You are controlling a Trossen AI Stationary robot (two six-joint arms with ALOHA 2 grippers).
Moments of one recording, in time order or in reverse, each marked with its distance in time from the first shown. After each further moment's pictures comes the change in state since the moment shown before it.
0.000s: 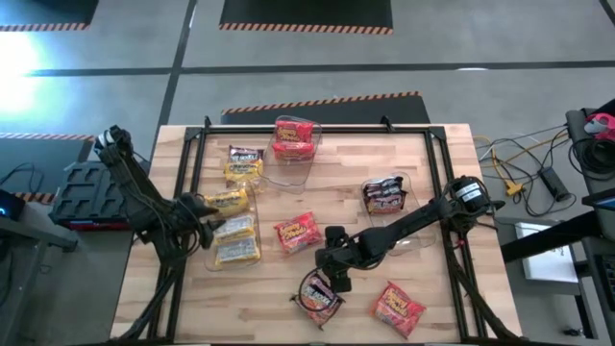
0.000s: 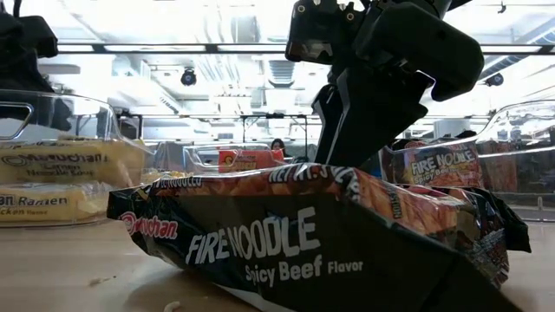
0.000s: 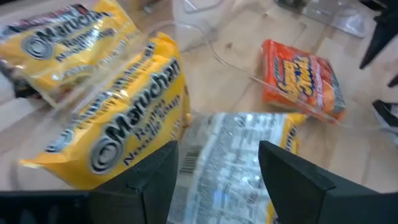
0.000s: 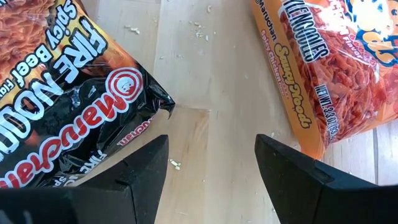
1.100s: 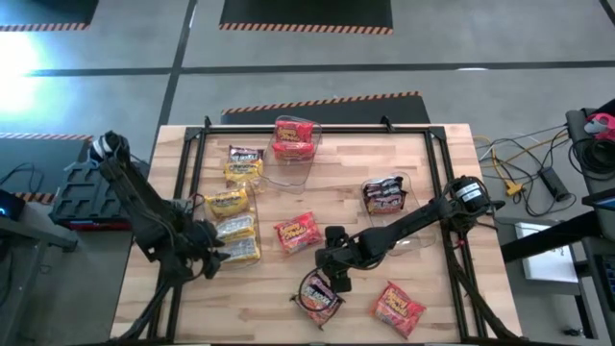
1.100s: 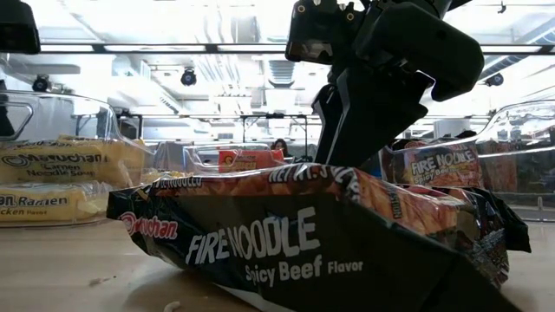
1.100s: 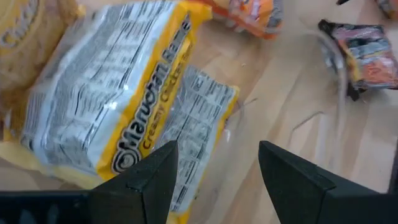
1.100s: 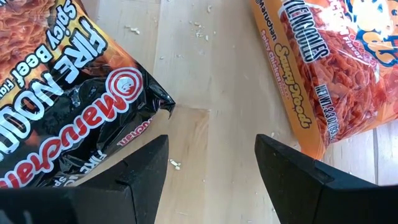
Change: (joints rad) left arm 0.007 0.267 0.090 0.376 0.282 0.073; right arm 0.000 0.000 0.000 0.000 0.000 0.000
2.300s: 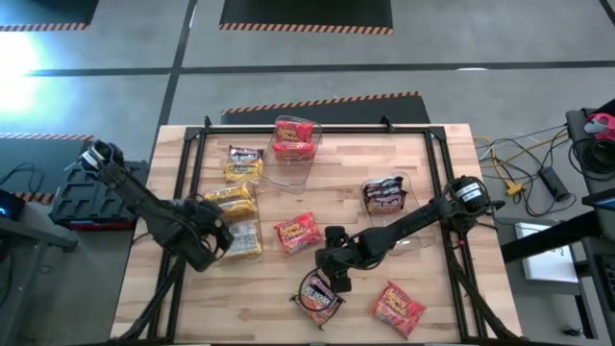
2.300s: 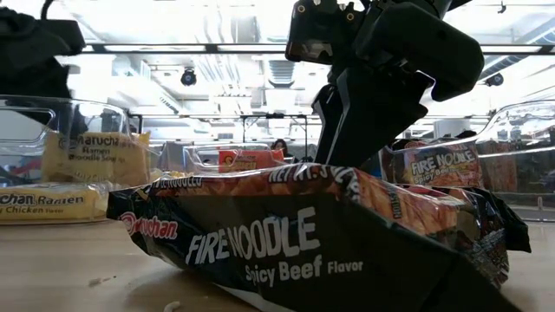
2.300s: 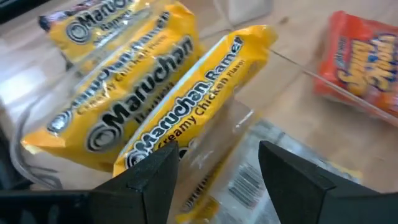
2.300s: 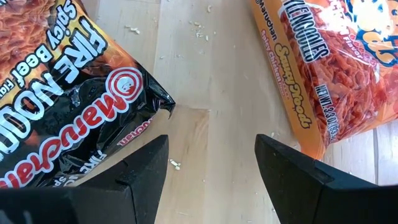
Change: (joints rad) left arm 0.258 0.104 0.079 -0.334 -0.138 0.009; right arm 0.000 0.000 0.000 0.000 0.000 0.000
